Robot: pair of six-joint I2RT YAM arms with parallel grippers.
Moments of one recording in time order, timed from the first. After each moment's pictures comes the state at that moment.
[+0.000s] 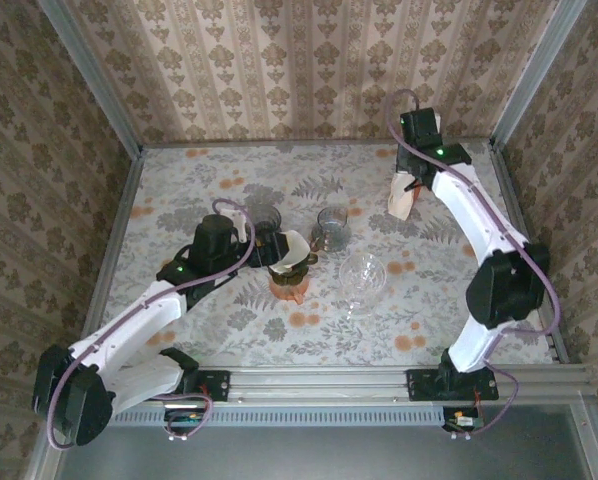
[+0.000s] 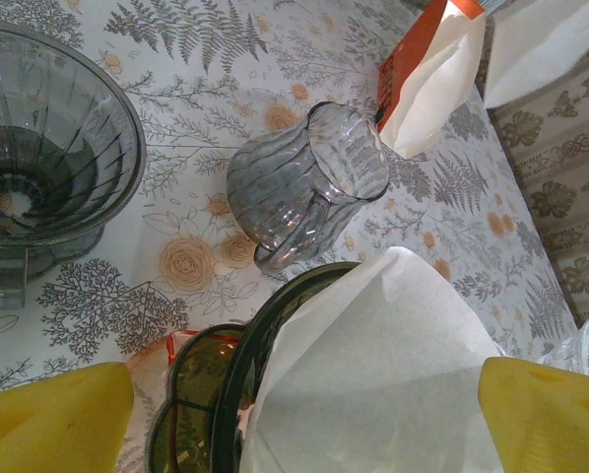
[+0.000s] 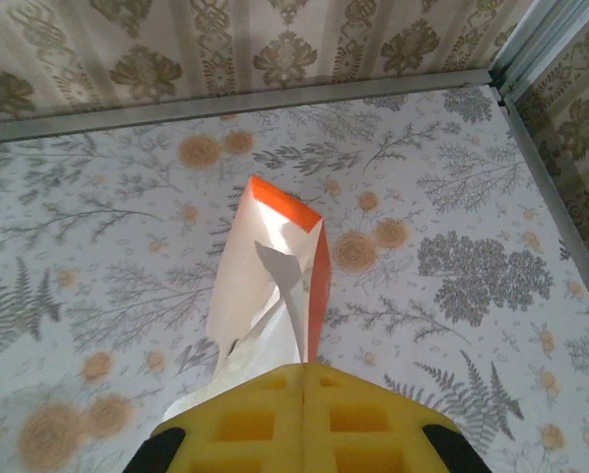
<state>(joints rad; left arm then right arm) -0.59 1.04 0.70 -0.20 0.24 -0.61 0.21 1.69 1.64 -0.73 0.42 0.27</state>
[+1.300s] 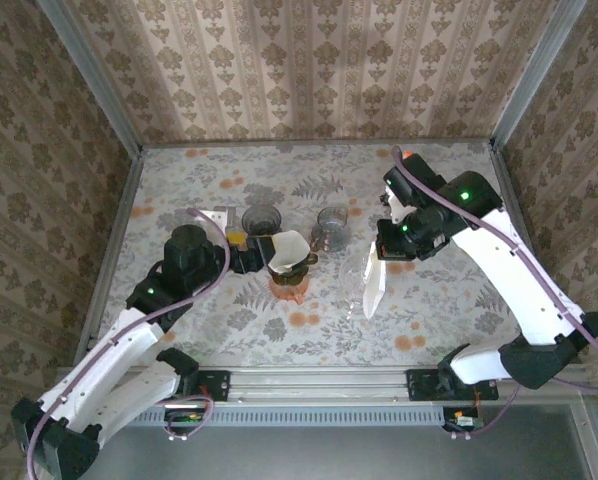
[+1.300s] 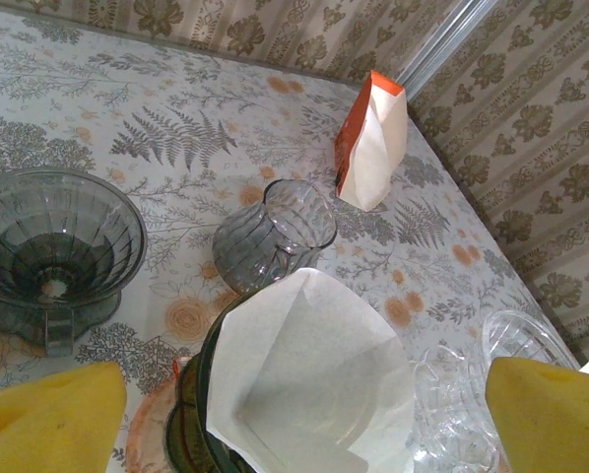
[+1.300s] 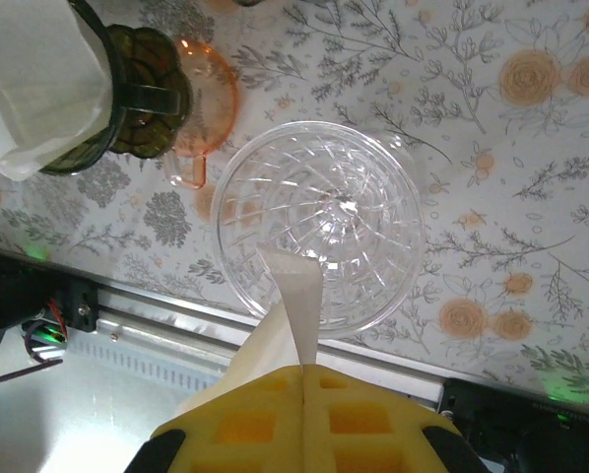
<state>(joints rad) -0.59 0.79 0.71 -0.28 0.19 -0.50 0.55 1.39 1.71 -1.57 -0.16 0.53</state>
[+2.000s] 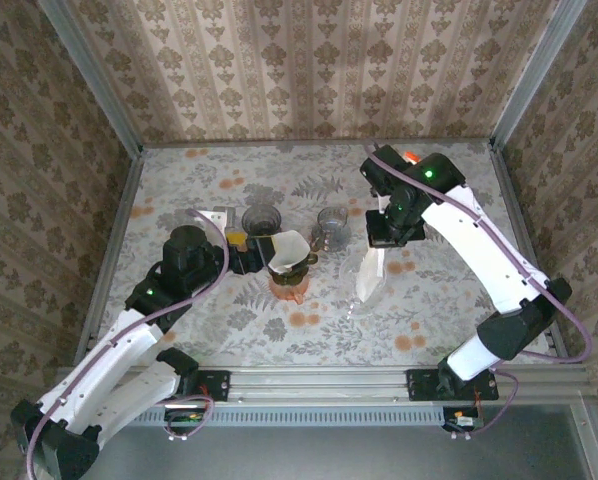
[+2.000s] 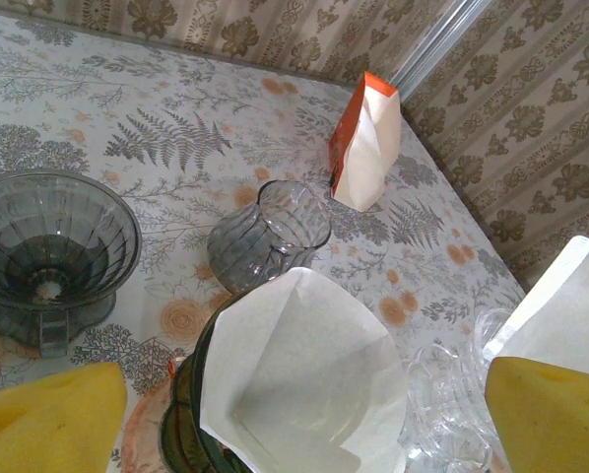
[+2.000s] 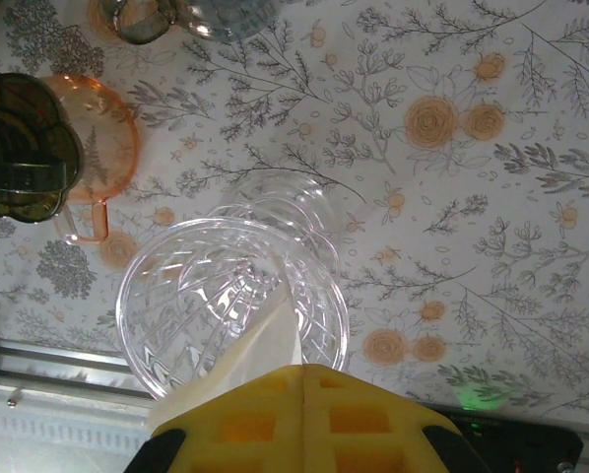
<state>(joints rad) -0.59 0.78 0.71 -0.28 0.21 -0.50 0.56 1.56 1.81 -1.61 0.02 0.50</state>
